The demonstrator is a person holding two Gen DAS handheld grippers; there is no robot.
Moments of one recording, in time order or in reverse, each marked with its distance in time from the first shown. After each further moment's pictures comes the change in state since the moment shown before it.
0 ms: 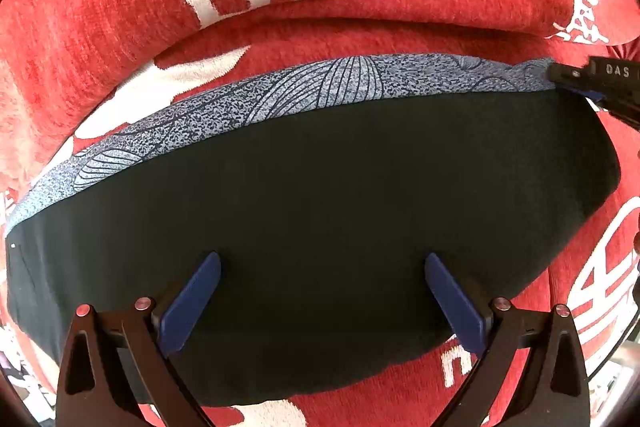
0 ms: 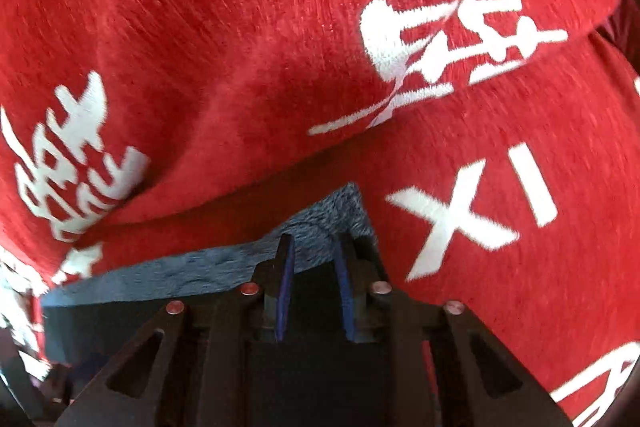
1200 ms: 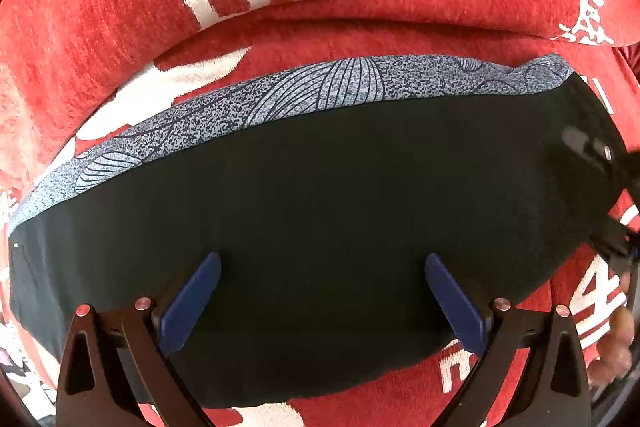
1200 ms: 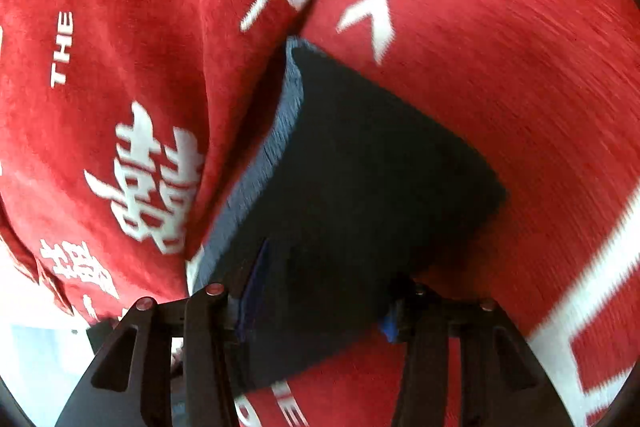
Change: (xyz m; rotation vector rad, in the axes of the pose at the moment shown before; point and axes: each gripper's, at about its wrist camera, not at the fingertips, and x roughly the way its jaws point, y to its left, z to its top) left arm 0.004 -0.006 0.011 -0.003 0.004 0.018; right arm 0.005 -0.047 -0.106 0.536 0.004 0.516
